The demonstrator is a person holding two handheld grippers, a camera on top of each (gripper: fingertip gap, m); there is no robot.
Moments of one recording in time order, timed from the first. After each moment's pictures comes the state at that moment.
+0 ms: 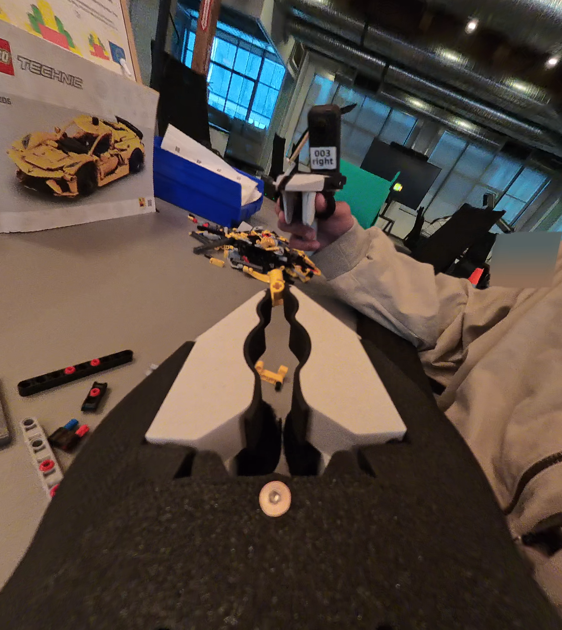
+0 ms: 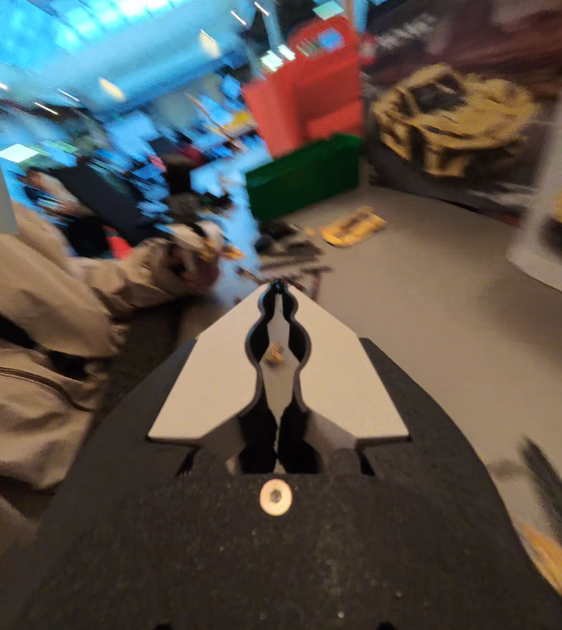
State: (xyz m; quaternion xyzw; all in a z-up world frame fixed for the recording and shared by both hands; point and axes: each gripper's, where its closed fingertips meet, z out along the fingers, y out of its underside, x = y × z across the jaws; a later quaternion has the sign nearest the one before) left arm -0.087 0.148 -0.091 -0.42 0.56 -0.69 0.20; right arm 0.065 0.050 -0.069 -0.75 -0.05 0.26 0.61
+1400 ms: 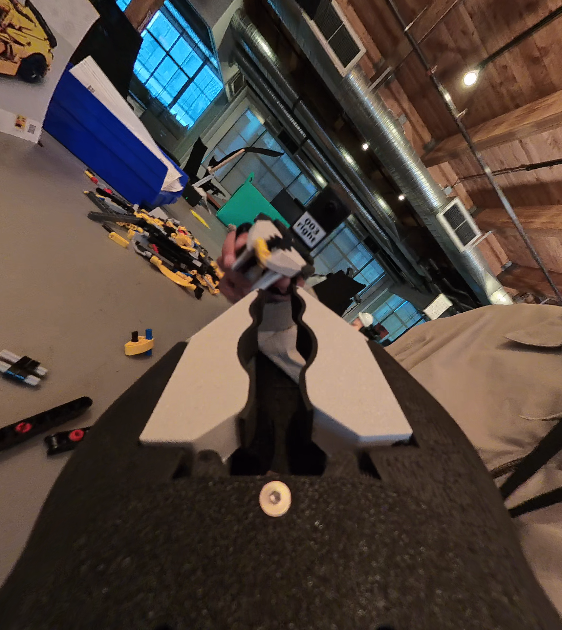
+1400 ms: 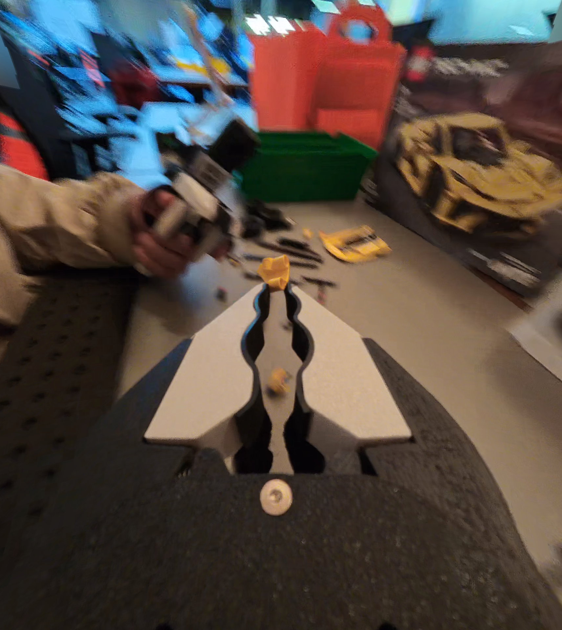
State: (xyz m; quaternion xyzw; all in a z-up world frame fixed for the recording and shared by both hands) left arm -0.085 0.129 -0.083 -0.45 0.44 -0.78 -0.02; right arm -0.022 0.088 -0.089 -0.76 -0.16 0.09 0.63
